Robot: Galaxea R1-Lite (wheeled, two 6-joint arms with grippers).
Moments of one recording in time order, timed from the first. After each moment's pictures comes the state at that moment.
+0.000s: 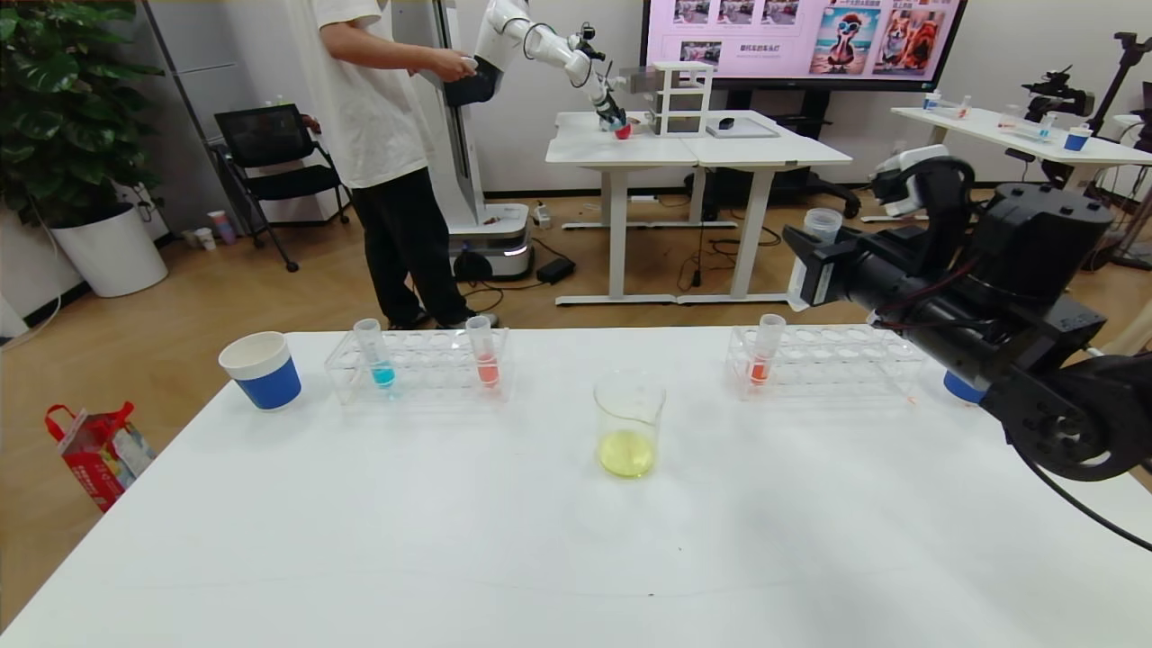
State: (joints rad) left arm 0.00 0.00 0.00 0.00 0.00 0.00; right arm 0.27 1.84 -0.95 -0.99 -0.03 -0.06
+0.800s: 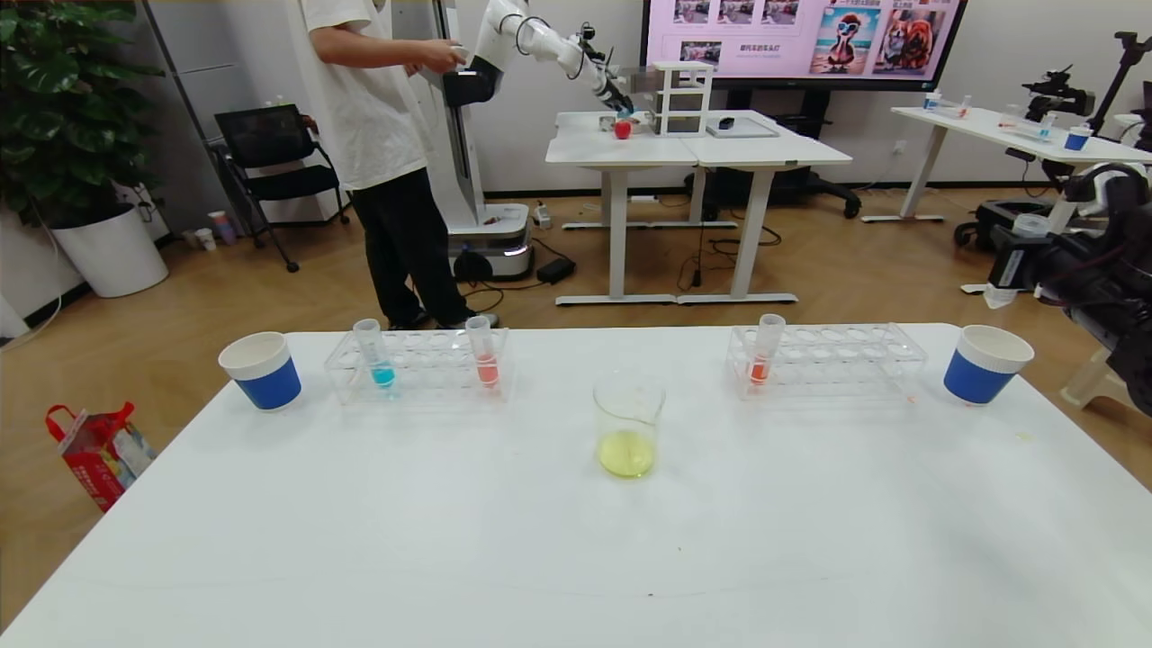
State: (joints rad) left arm 0.00 0.00 0.00 0.00 0.00 0.00; right arm -0.27 1.98 -1.07 -0.98 0.02 -0.05
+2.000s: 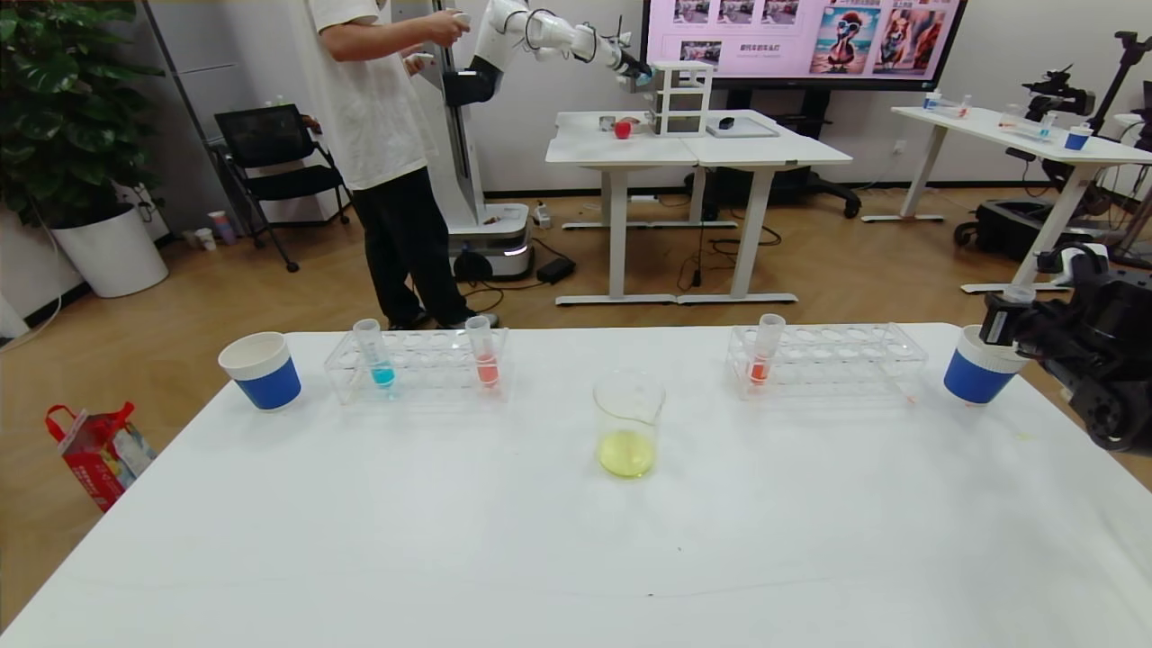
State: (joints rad) left arm 0.00 0.00 0.00 0.00 0.00 0.00; right arm -0.34 2.22 -1.09 -1.07 0.02 -0.03
